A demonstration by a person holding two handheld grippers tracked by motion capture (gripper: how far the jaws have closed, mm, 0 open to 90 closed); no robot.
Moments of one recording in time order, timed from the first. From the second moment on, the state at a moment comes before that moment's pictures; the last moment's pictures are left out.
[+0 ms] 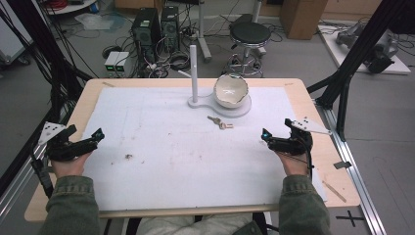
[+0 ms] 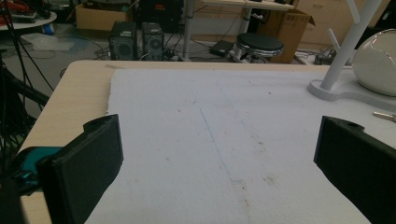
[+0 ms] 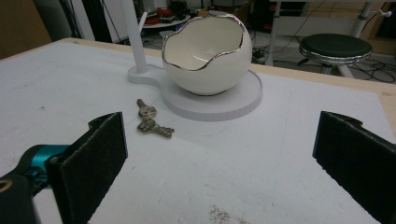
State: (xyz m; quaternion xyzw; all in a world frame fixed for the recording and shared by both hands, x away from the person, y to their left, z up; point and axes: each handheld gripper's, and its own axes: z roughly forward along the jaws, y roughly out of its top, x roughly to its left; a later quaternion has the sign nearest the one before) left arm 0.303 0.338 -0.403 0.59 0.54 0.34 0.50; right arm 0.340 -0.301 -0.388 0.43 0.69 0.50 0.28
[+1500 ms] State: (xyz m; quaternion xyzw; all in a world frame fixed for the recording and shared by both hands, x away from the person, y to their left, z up) left arm 0.306 0.332 -0.413 0.62 0.53 0.33 0.47; right arm 0.365 -0.279 -0.375 0.43 0.75 0.45 0.24
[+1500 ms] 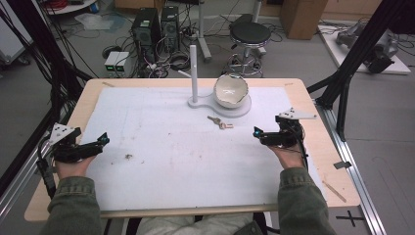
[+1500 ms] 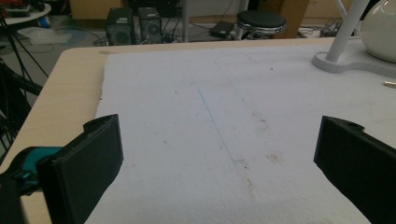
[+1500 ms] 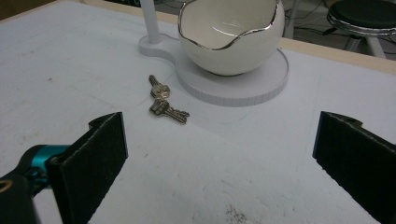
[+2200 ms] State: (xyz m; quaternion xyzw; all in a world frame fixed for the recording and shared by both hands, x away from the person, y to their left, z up) left arm 0.305 0.334 -0.415 0.61 0.53 0.34 0.47; right arm 0.398 -0.249 -0.358 0.40 0.79 0.42 0.20
